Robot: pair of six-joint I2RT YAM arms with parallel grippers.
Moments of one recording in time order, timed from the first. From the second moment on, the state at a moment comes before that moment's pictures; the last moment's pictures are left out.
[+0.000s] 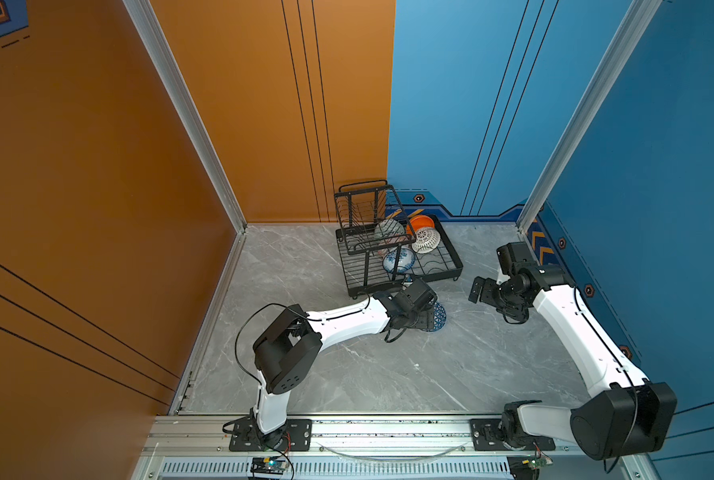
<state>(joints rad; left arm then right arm) -0.97 1.91 1.42 -0.48 -0.13 -0.85 0.10 1.28 1.19 -1.11 -0.03 0.52</state>
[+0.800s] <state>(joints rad) -0.94 2.03 1.47 -0.52 -0.10 -0.96 0.03 1.25 1.18 -1.09 -0.09 0.53</state>
